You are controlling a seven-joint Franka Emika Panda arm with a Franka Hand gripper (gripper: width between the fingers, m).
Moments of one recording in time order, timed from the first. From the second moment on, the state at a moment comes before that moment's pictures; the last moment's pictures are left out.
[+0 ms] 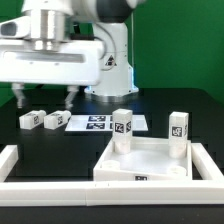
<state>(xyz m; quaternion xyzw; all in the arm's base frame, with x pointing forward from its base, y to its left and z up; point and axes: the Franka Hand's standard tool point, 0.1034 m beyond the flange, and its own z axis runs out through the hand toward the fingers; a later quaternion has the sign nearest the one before) 0.509 -0.158 0.105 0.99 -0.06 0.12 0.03</state>
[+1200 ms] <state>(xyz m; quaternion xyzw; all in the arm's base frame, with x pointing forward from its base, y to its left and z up) 0.411 -0.156 0.069 0.97 -0.18 -0.15 -0.10</state>
